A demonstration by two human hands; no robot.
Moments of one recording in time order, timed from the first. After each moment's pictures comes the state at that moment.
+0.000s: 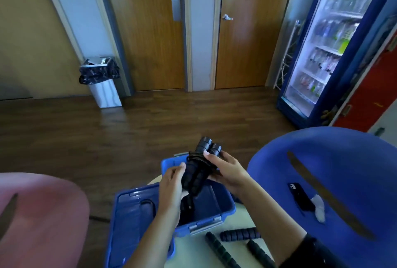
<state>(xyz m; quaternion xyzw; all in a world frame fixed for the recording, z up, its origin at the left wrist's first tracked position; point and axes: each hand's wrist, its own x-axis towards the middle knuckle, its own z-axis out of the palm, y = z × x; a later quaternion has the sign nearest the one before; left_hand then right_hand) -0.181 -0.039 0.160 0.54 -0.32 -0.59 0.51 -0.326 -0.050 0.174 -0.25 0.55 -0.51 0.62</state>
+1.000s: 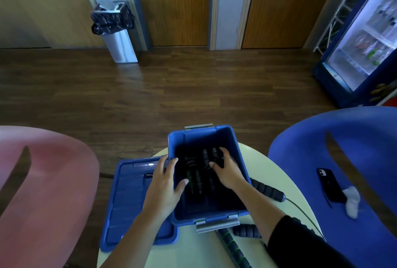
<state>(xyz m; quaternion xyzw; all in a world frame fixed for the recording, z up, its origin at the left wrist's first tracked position) -0.118 -0.080 0.016 0.63 -0.73 -0.21 0.18 -0.324 -0.117 0.010 -0.50 0.70 -0.21 0.46</state>
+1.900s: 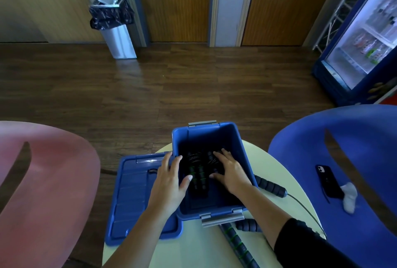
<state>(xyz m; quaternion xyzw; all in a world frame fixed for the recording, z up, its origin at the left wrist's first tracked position) -0.119 -0.075 0.018 0.63 -0.73 -0.22 0.19 -0.323 -0.101 0.000 -0.64 0.67 -0.15 0.34</state>
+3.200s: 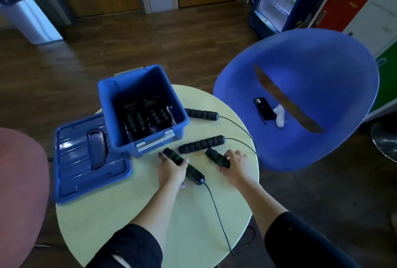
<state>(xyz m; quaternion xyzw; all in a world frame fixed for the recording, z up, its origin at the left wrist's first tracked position) -0.254 0.061 -0.032 0.74 -0.45 -0.50 0.11 -0.425 0.130 -0.046 -0.45 0.84 -0.07 0.28</state>
